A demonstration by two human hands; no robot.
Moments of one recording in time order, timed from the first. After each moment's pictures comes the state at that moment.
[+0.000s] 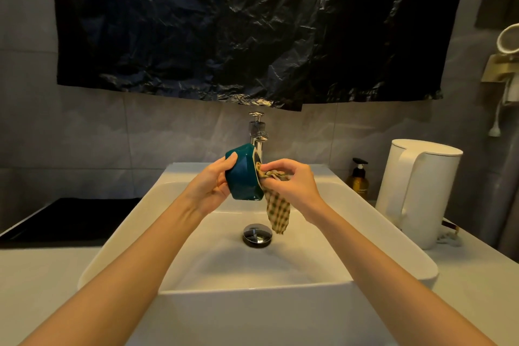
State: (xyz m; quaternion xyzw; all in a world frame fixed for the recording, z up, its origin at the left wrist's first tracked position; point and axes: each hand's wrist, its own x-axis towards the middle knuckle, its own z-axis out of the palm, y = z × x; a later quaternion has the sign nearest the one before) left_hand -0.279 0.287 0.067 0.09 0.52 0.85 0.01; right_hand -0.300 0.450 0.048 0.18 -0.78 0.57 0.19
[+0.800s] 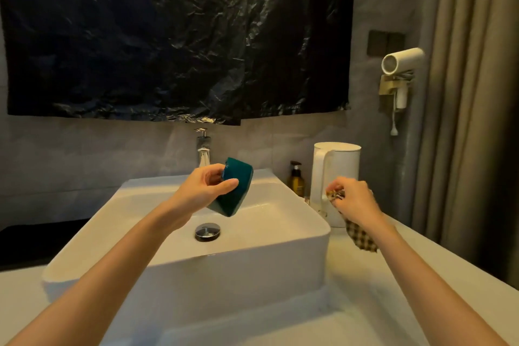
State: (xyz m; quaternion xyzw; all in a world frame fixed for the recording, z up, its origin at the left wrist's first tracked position) left_hand -0.180 0.361 0.088 0.23 0.79 0.57 -0.06; right_hand -0.200 0.674 0.038 -0.06 -0.92 0.27 0.27
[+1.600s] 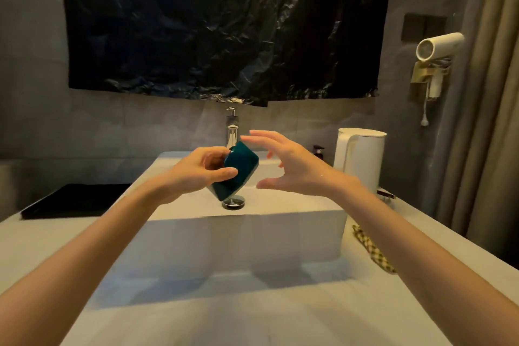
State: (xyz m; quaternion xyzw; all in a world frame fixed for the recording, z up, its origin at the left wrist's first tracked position) left_hand -0.117 0.309 0.090 0.22 0.85 0.48 -0.04; right_hand -0.134 0.524 0.095 0.39 -0.88 0.18 0.21
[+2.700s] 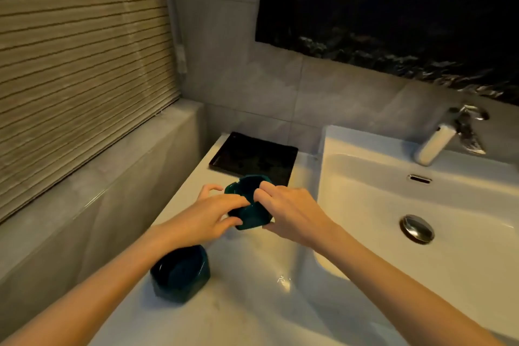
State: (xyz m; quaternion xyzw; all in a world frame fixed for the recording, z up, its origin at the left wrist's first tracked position) left_hand -0.106 -0.031 0.055 0.10 0.97 0.23 -0.01; right_hand -0.198 0.151 0.061 0.56 -0.82 0.04 0.11
